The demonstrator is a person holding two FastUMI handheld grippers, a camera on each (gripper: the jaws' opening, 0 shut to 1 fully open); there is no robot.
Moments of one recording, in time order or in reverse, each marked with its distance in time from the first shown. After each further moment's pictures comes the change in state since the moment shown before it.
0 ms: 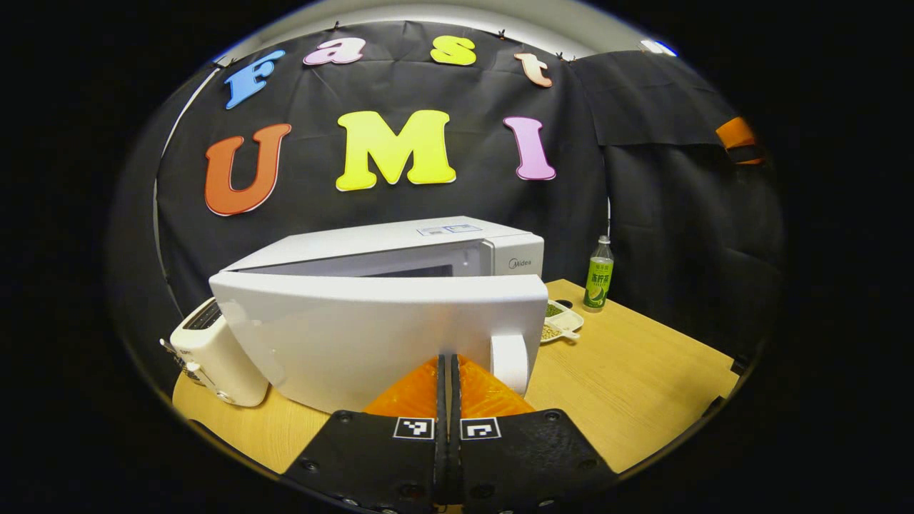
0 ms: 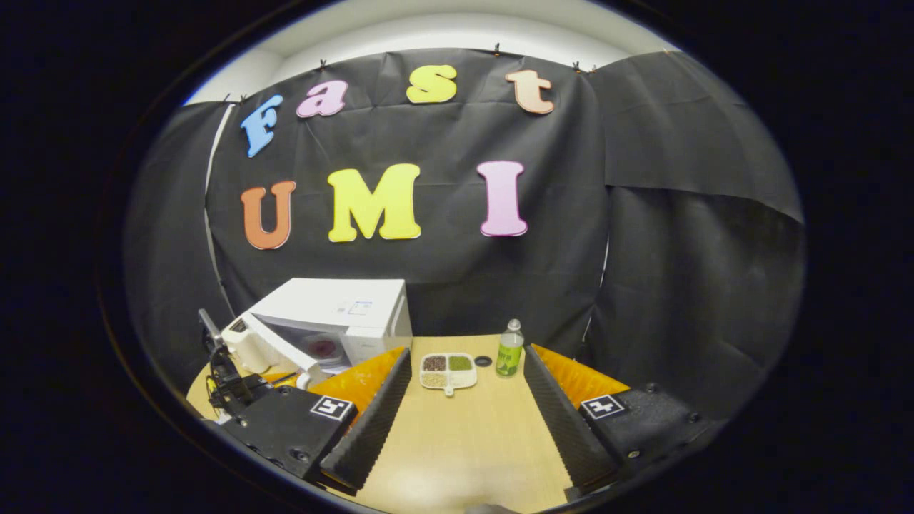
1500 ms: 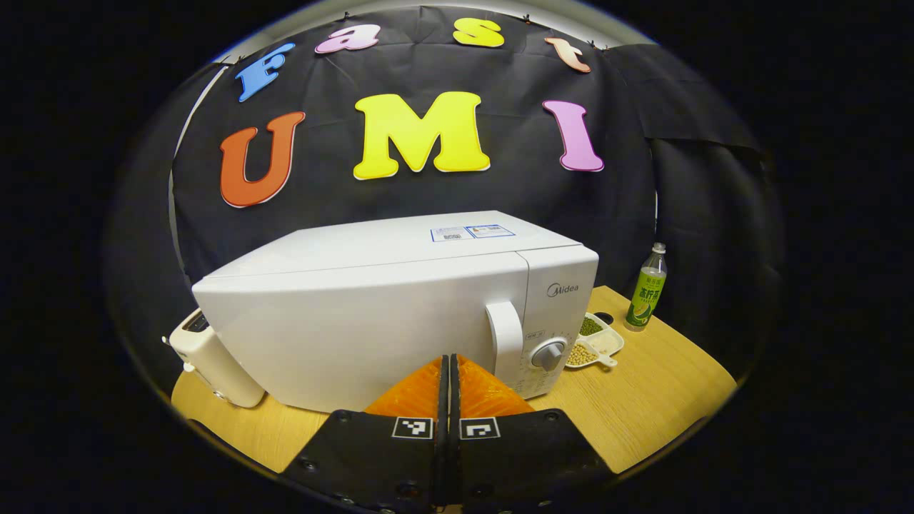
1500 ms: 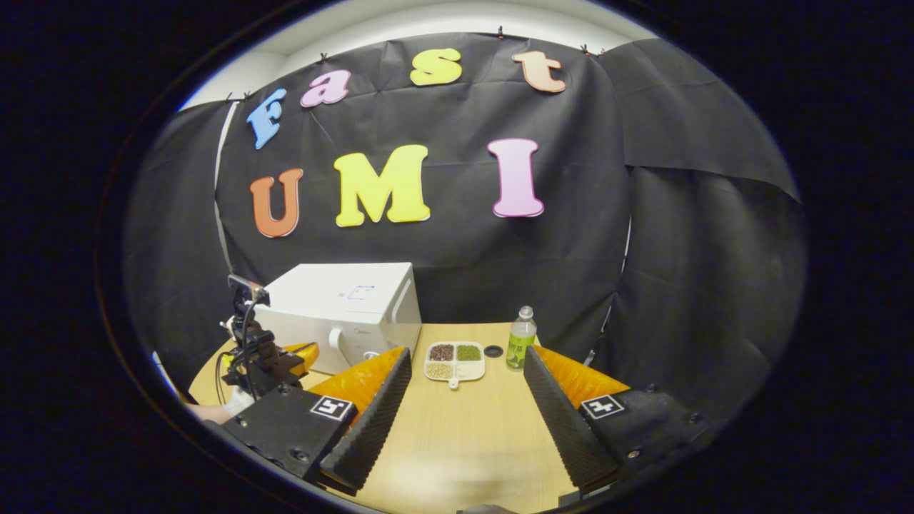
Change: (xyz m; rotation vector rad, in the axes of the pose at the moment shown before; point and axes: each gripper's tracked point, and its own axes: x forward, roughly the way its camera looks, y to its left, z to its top) left arm 0.041 0.004 0.019 -0.040 0.056 0.164; right arm 0.039 -0.008 -0.022 0.008 0.056 0.102
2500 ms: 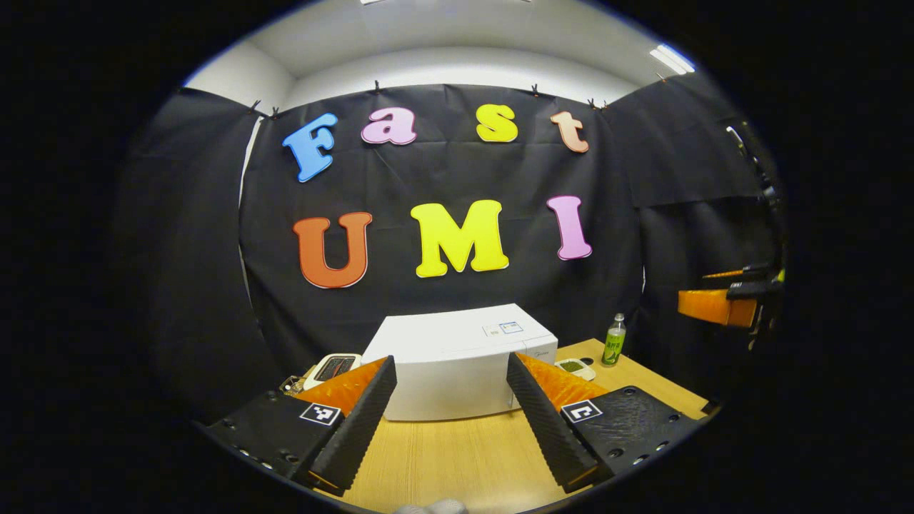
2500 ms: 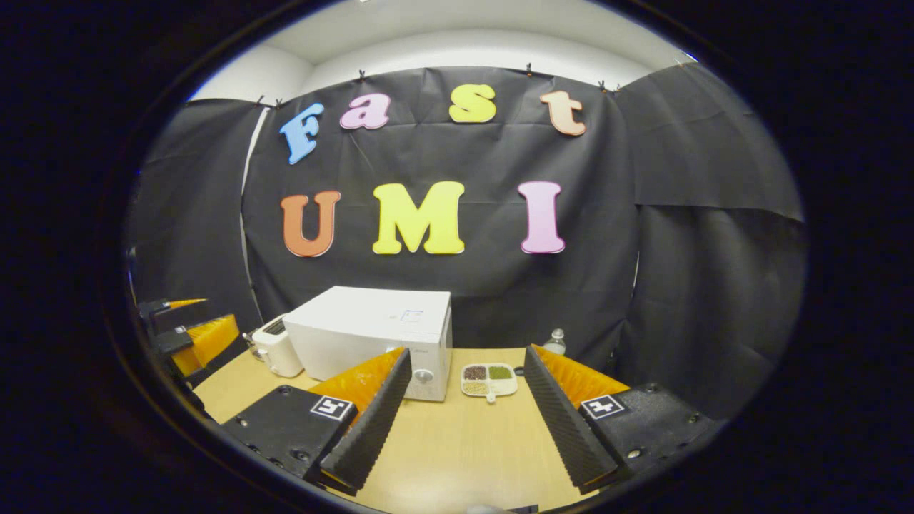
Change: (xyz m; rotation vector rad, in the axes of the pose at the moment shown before) left arm -0.262 0.068 0.126 -0.024 -0.247 0.075; right arm -0.069 0.107 0.007 -0.036 -0.174 0.003
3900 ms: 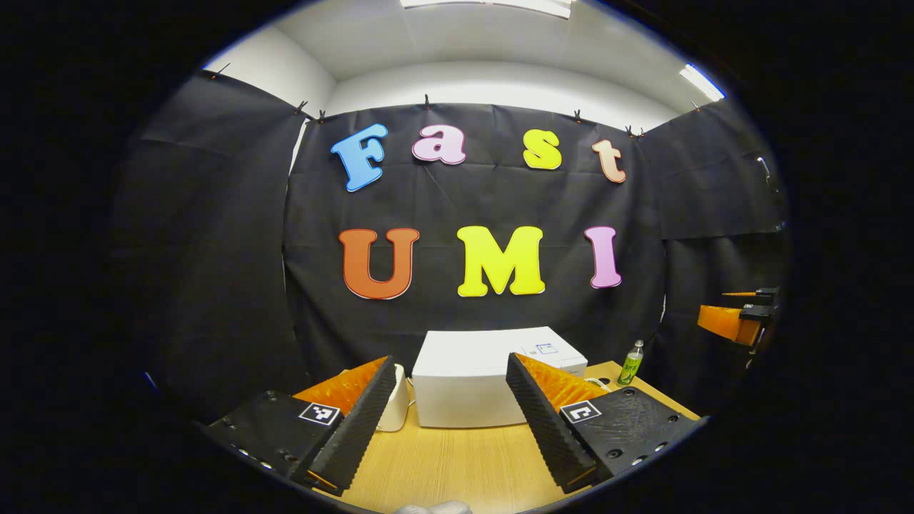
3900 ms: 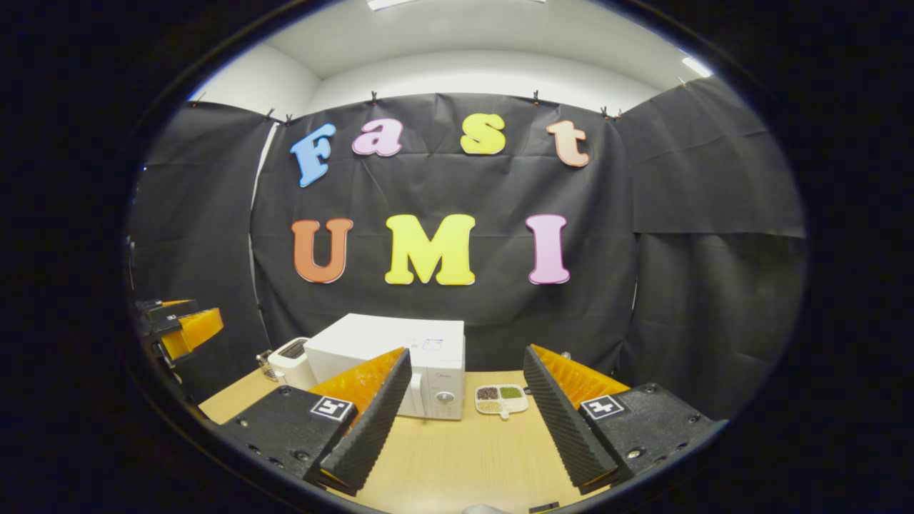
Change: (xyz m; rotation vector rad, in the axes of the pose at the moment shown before) left arm -0.031 0.077 0.029 -0.046 -0.057 0.108; right arm -0.032 0.044 0.045 0.000 -0.099 -0.010
